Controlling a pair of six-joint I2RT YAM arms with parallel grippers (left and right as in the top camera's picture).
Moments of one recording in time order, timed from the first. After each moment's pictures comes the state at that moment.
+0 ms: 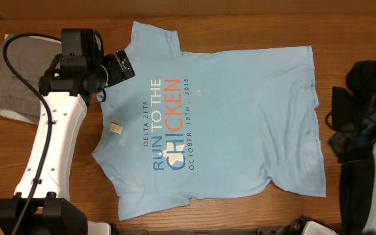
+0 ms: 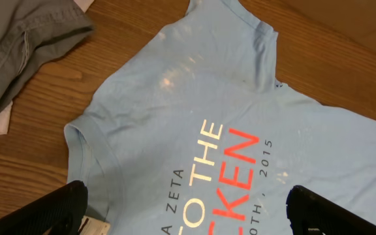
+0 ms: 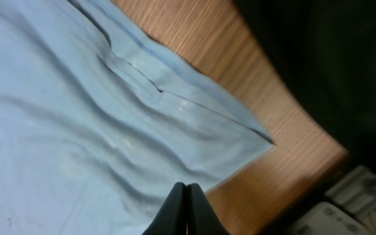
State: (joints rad) left arm -0.02 1.59 1.43 -0.76 0.09 -0.43; right arm -0.43 1.34 1.10 -1.27 -0.02 0.52
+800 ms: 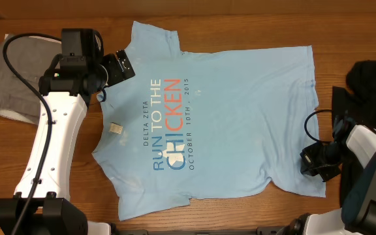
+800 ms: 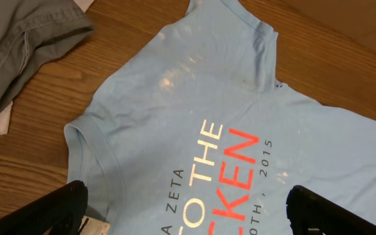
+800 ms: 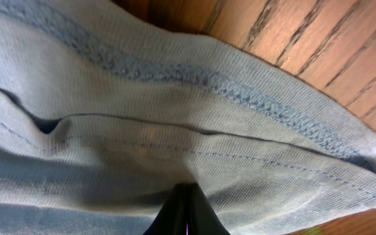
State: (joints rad) left arm -0.02 1.59 1.43 -0.76 0.09 -0.43; right arm -0.42 1.67 0.83 -0.95 -0.11 0.68
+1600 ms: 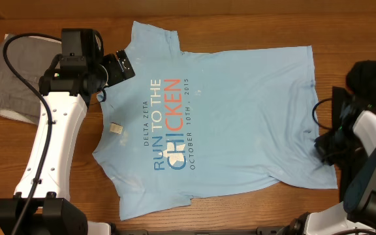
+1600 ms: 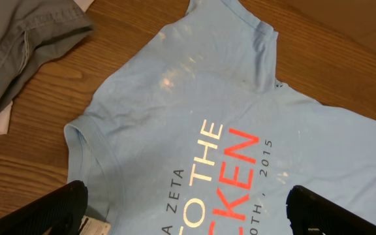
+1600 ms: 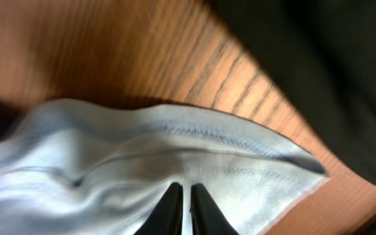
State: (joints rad) left arm -0.02 1.59 1.43 -0.76 0.09 -0.43; right arm -0.42 1.74 1.05 -1.06 0.11 0.67
